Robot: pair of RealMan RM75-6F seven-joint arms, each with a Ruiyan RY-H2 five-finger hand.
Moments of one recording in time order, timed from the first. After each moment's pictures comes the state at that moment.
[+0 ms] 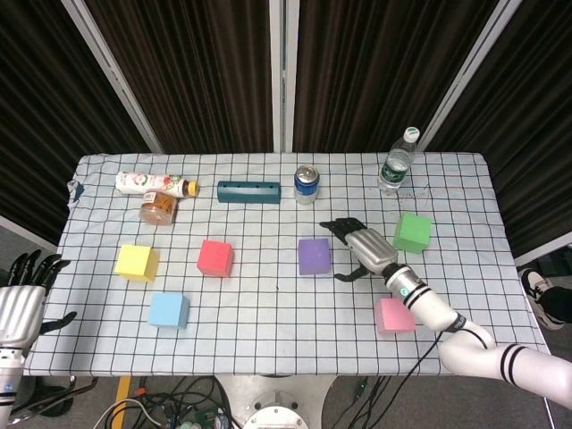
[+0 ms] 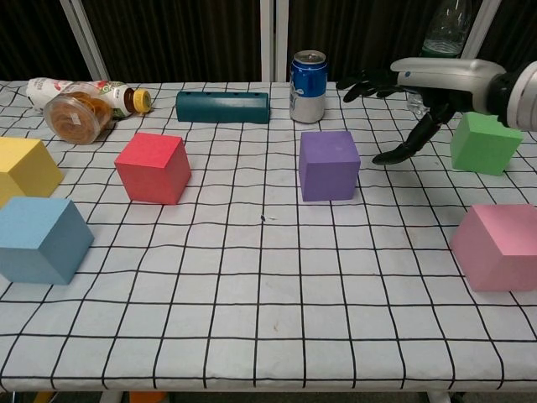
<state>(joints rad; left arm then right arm) -0.10 -1.14 -0.05 -1.58 1.48 1.47 0.08 0.77 -1.38 0.21 -1.46 -1.35 0.70 0.18</state>
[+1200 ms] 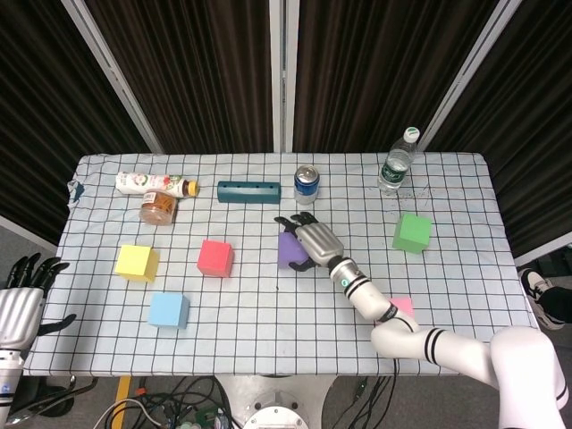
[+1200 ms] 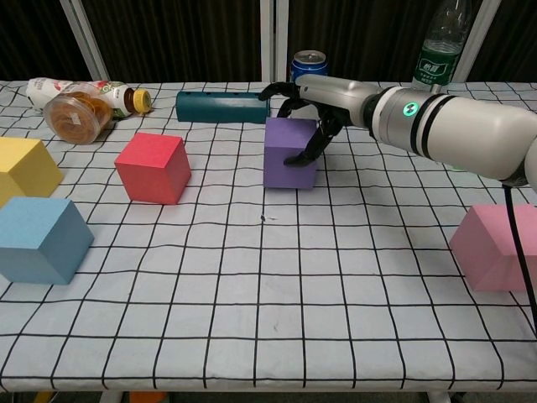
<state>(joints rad) -0.10 -1.16 -0.04 -1.52 1.49 1.46 0.00 0.94 -1.71 0.28 -1.25 -1.08 0.71 -0.06</state>
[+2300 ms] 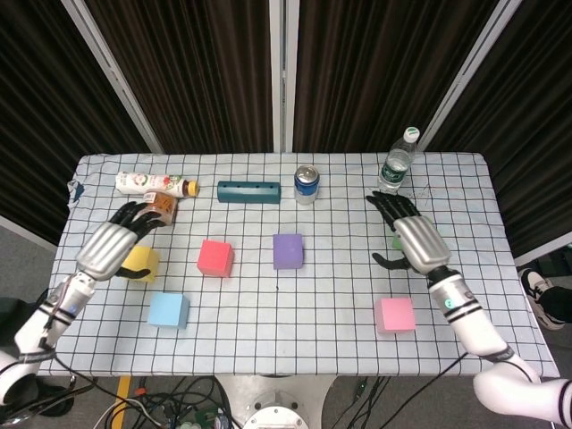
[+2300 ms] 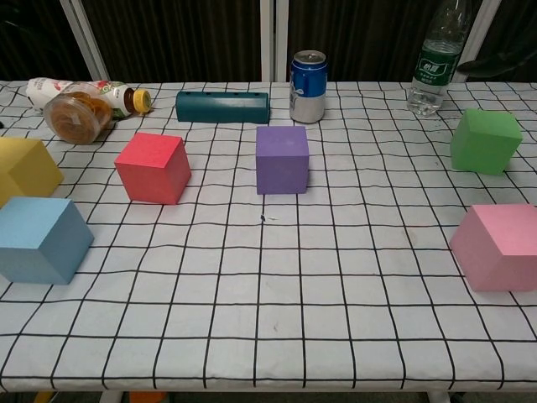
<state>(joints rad) -0.54 -1.14 -0.15 -1.52 1.58 1.01 -0.13 0.60 -1.06 0.22 -1.86 -1.22 1.04 0.00</state>
